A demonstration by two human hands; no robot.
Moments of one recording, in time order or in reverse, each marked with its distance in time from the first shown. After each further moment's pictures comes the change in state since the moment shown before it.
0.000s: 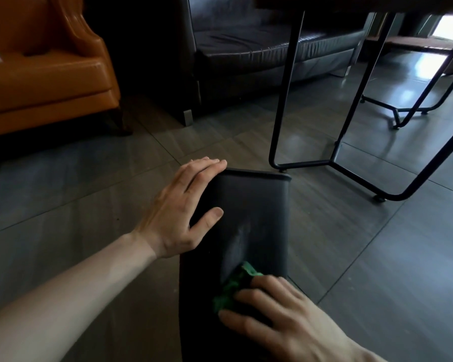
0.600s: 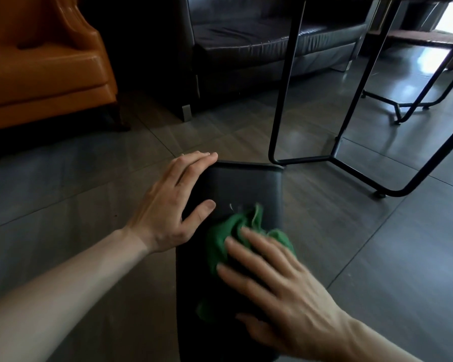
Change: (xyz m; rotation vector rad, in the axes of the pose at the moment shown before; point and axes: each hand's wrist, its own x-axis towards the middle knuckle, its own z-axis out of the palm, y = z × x) left_hand -0.001 -0.010 0.001 0.024 0.022 -0.045; right_hand 0.004 0.019 0.017 -0.026 0.020 0.047
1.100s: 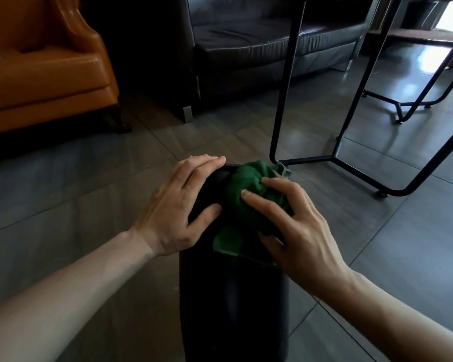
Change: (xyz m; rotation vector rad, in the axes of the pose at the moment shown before) left_hand 0.000 0.009 -0.001 -0.012 -0.012 0.041; right_hand 0.047 0.042 -0.023 0.088 0.209 0.357
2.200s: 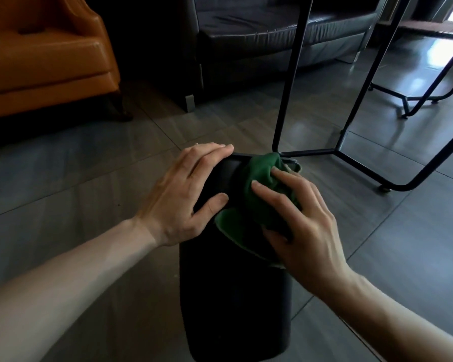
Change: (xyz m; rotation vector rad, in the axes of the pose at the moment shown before) left_hand 0.001 0.007 0.001 0.005 0.009 0.026; right_hand -0.014 -0.004 0.003 0.007 0.053 0.070
